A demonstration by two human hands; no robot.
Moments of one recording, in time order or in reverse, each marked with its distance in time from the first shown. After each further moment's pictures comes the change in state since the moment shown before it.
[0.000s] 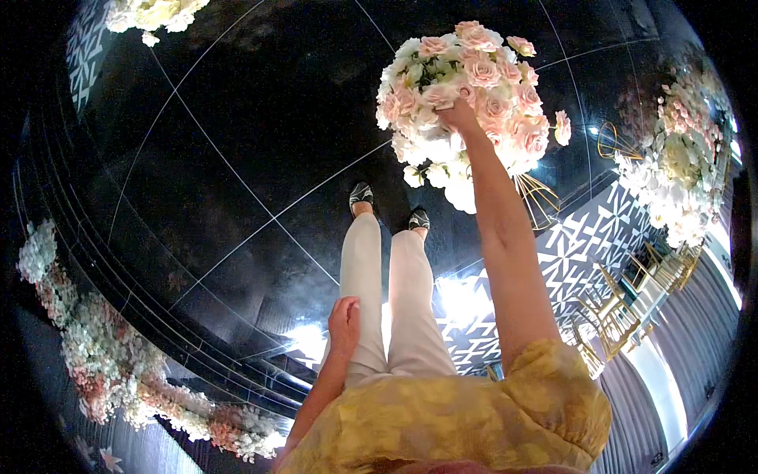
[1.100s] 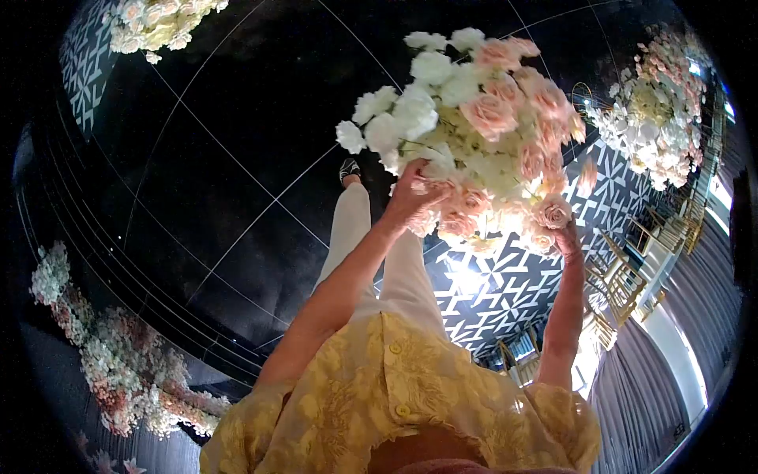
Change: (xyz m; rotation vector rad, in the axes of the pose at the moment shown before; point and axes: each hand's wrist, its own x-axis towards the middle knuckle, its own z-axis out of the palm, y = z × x) left_hand 0.072 0.207 0.104 -0.486 -0.387 0.429; right_hand -0.426 0.198 -0.265 1.027 -0.003 0.277
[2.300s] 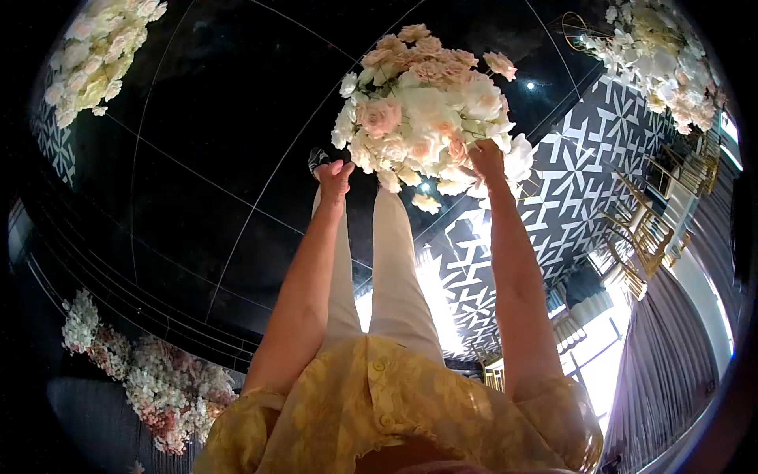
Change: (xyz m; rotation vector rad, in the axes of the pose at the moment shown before) left_hand 0.025 -0.191 -0.055 0.084 0.306 -0.768; right_hand 0.173 0.193 0.081 -0.648 0.345 -0.184
